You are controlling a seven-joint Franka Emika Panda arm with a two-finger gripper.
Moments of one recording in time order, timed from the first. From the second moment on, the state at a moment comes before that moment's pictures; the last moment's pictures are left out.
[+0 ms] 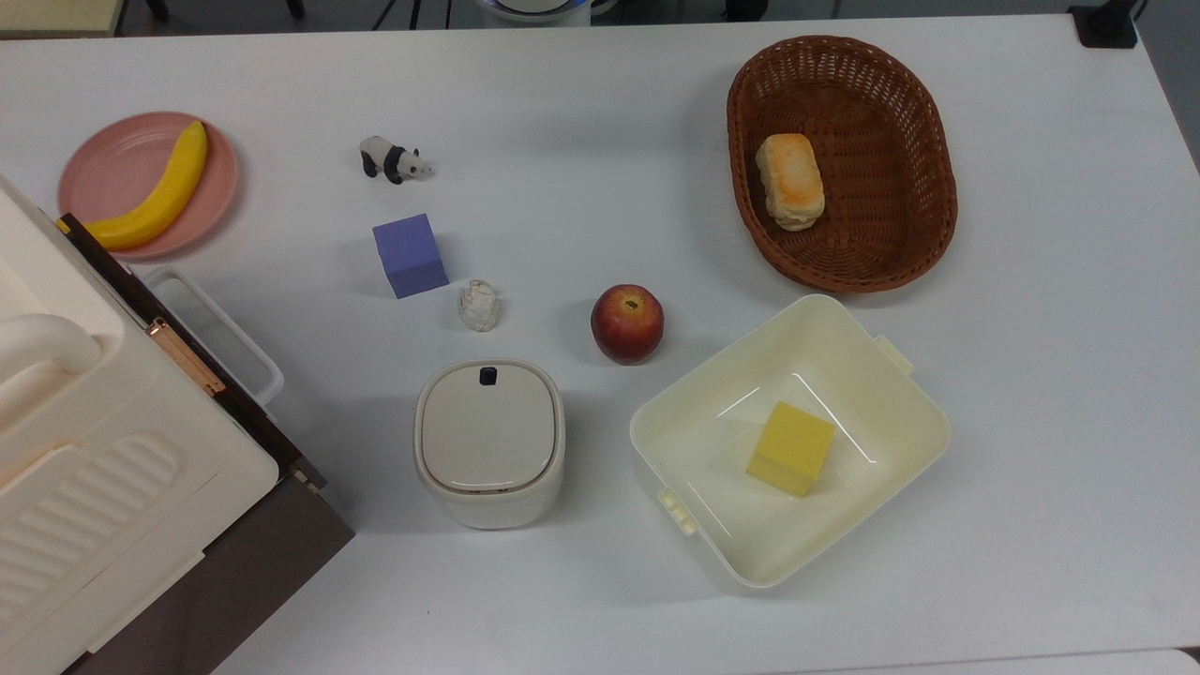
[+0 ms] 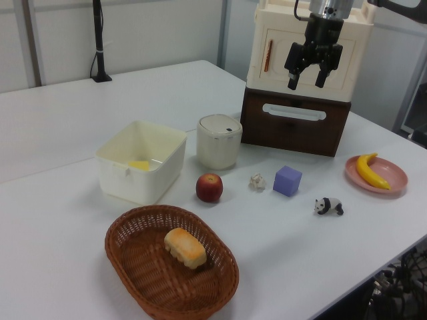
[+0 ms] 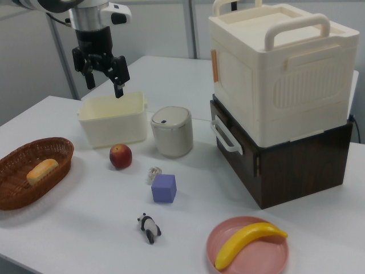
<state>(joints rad) -0.02 -0.02 -0.06 -1.50 0.08 1.48 -0.05</state>
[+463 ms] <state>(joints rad) -0.02 -0.02 -0.06 -1.50 0.08 1.48 -0.05</state>
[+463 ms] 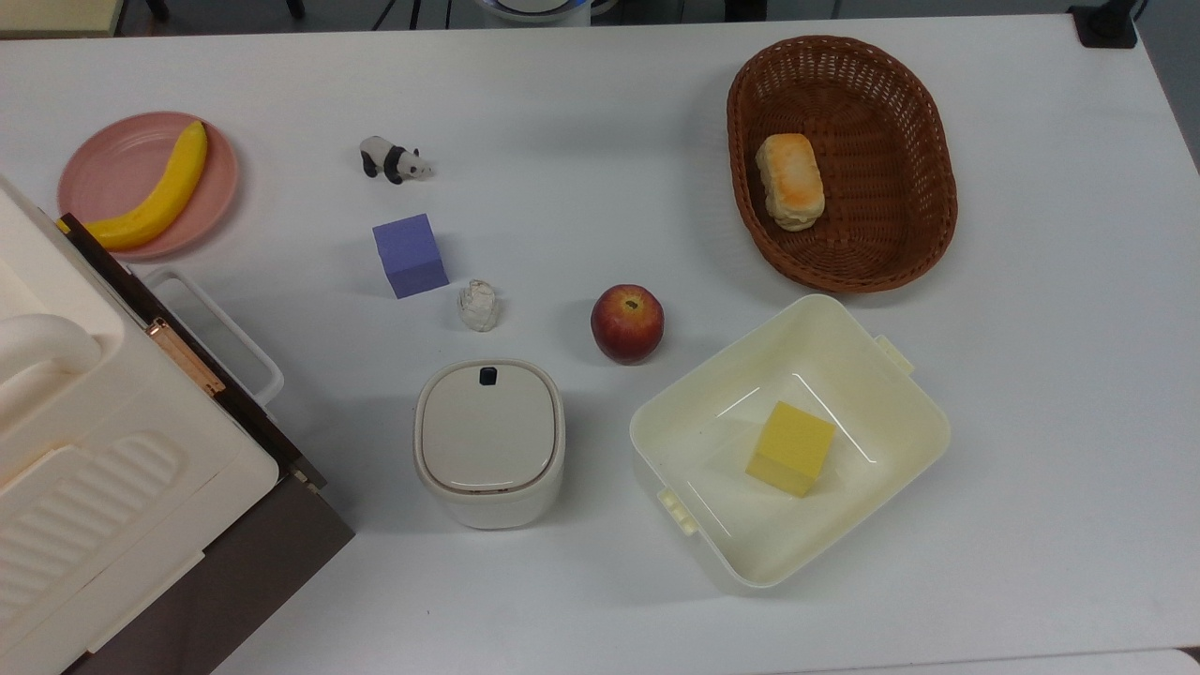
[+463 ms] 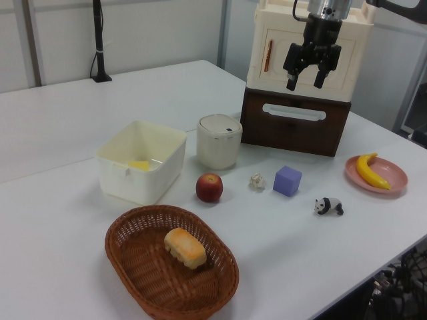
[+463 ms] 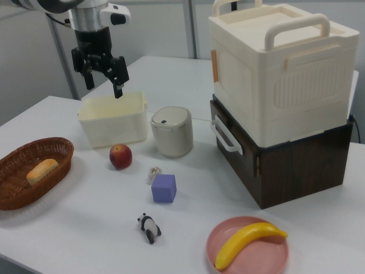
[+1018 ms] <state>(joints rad) -0.02 0.08 -0.05 -1.51 0.08 1.85 -0.05</state>
